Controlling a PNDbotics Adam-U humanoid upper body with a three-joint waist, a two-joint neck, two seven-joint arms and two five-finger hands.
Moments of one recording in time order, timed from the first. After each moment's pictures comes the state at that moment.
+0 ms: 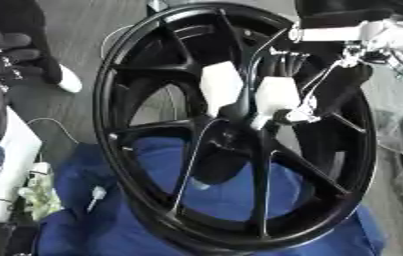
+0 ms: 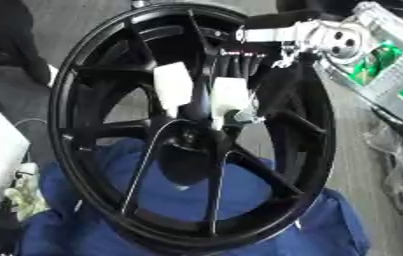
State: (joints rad) left arm -0.45 0.48 -0.15 -1.67 0.31 -0.01 0.24; right arm -0.94 -0.88 0.59 -1.86 0.14 0.56 0.68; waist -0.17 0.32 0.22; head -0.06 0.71
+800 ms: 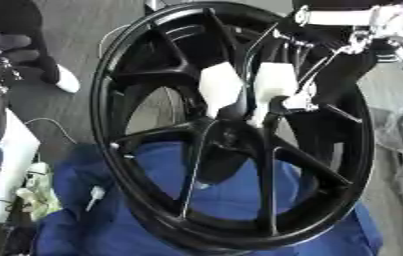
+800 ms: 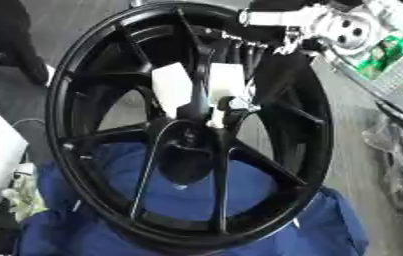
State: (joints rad) left arm -0.45 0.48 -0.16 -1.67 0.31 -0.01 0.23; right arm -0.93 -0.92 0.50 -1.94 0.09 0.61 0.56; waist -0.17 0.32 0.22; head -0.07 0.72
